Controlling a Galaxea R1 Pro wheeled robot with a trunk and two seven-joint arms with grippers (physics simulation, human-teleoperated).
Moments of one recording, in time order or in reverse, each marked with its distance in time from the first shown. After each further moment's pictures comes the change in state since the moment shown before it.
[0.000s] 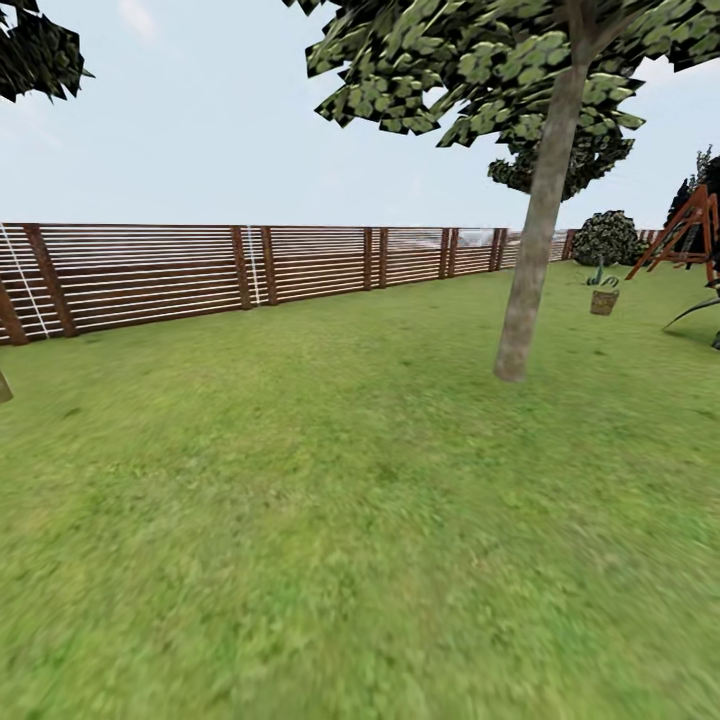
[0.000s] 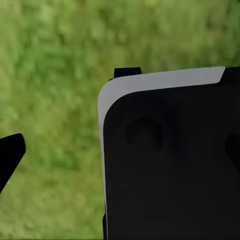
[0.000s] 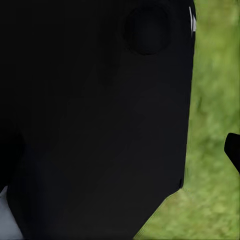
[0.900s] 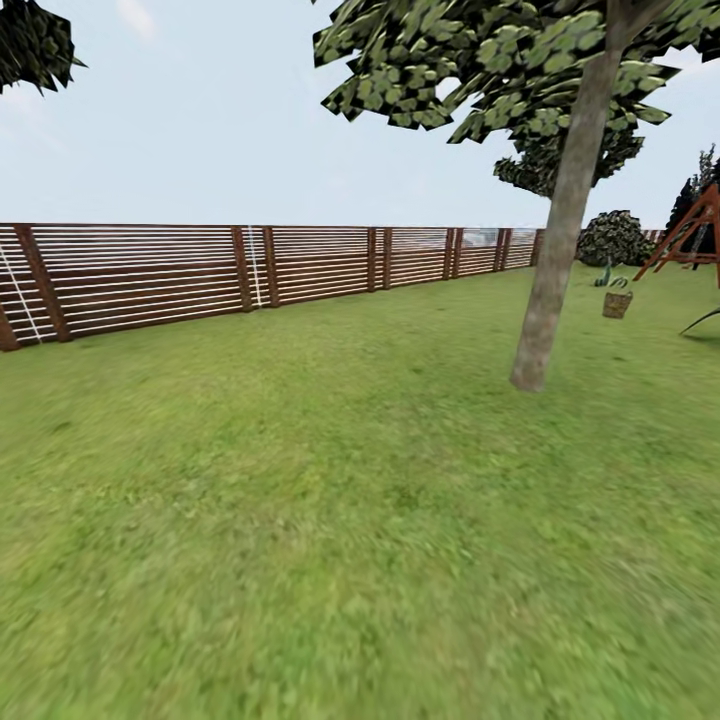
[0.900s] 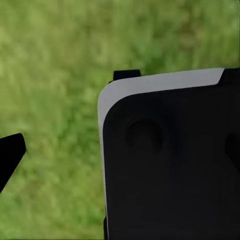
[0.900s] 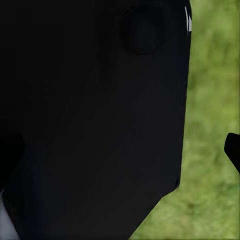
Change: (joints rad) left arm 0.002 0.000 -0.011 0.001 0.000 -0.014 0.000; right arm 0.001 -0.005 0.001 0.000 0.004 0.000 0.000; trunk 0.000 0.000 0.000
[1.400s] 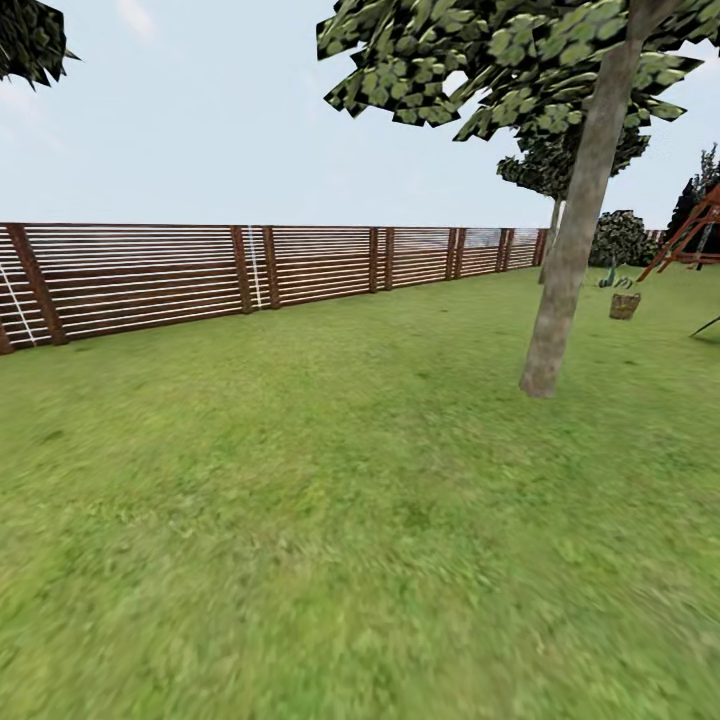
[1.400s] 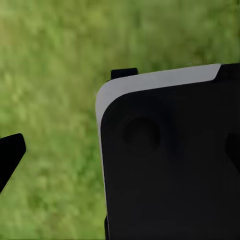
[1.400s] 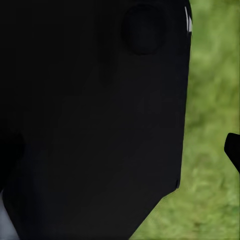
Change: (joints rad) left arm 0.000 -0.003 -0.027 0.003 -0.001 0.000 0.000; right arm -0.001 0.000 0.000 0.000 0.000 0.000 0.000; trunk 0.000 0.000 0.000
